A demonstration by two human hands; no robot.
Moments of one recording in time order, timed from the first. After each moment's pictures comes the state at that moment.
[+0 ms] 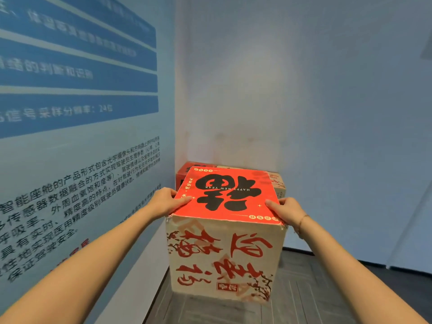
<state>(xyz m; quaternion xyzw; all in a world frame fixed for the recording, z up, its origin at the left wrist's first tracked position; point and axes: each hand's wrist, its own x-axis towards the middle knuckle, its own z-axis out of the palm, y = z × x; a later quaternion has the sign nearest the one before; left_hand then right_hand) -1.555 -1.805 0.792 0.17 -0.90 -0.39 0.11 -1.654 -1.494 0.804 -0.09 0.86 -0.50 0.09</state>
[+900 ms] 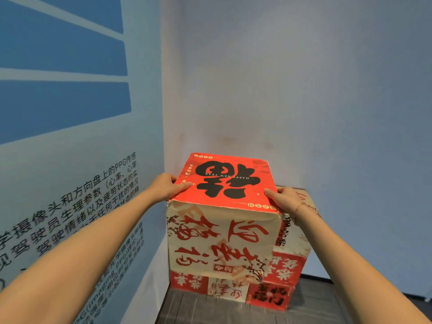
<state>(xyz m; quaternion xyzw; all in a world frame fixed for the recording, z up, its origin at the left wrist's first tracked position) -1.960 -2.039 0.795 0.15 -0.90 -0.40 0.08 -2.040 -1.727 0.807 -0.06 0.87 -0.48 0.08</state>
